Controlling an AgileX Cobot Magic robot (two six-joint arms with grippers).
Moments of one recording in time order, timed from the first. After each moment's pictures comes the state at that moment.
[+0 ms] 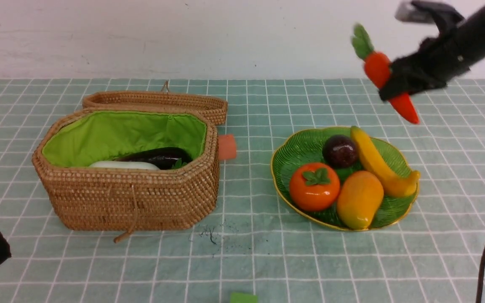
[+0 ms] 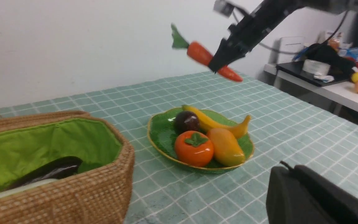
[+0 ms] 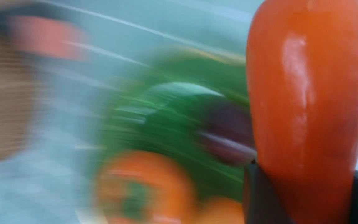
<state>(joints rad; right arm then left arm) 0.05 2.03 -2.06 0.59 1.14 -0.55 -0.78 0.26 -0.54 0.24 0.42 -0.36</state>
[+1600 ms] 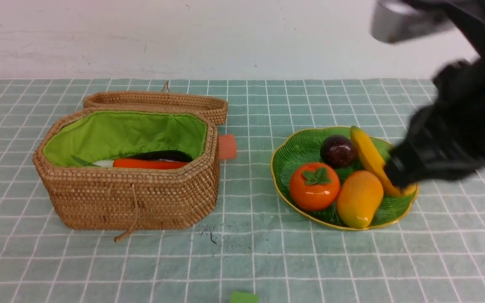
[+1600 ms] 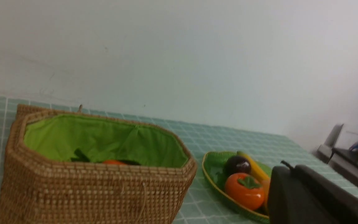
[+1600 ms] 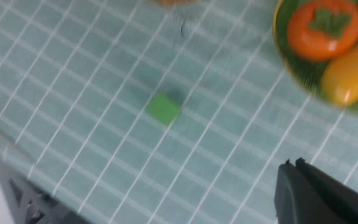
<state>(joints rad) 0.59 1.19 -1.35 0.15 1.26 0.08 -0.78 -0.02 -0.30 0.77 0.44 -1.04</state>
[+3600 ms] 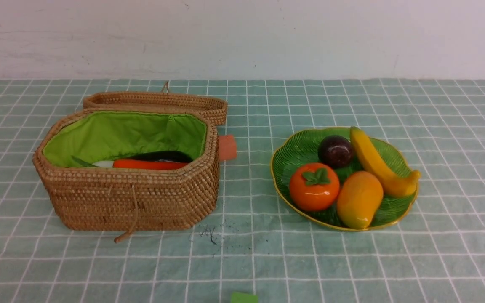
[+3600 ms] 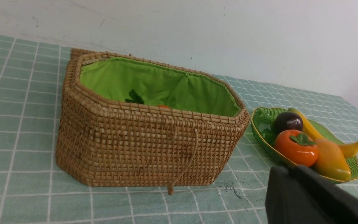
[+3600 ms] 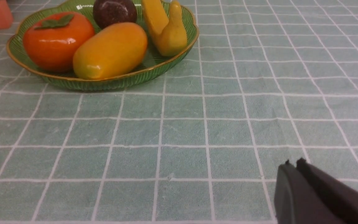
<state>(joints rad) -0.03 -0.01 0.02 0.10 0.38 -0.10 -0.78 -0.01 -0.25 0.77 0.57 -1.04</state>
